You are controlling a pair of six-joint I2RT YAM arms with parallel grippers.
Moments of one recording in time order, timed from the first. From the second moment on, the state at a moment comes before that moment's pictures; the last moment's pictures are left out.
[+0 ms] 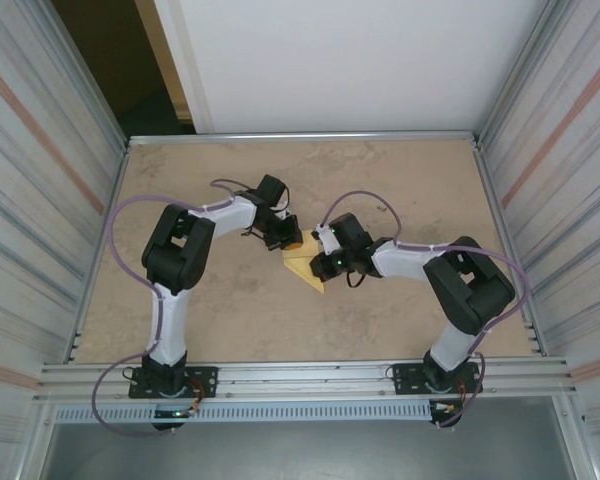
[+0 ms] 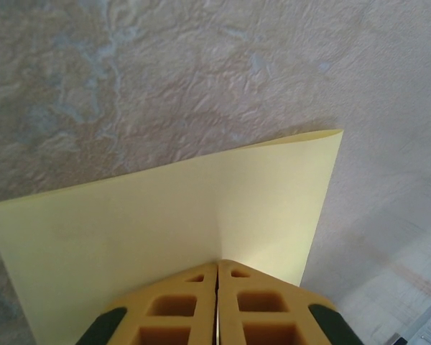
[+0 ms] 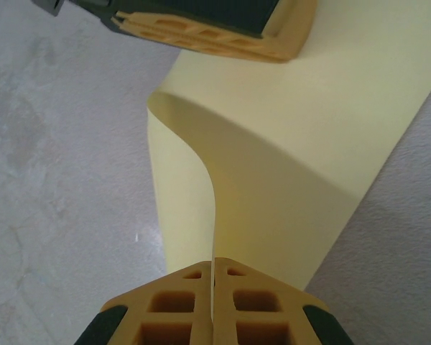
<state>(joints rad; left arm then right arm) -0.50 2.12 1.43 -0.52 0.50 -0.68 0.65 1.70 0.83 -0.06 -0.33 0.26</state>
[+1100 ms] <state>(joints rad) -0.50 2.12 1.43 -0.52 0.50 -0.68 0.65 1.78 0.88 -0.10 -0.37 0.28</state>
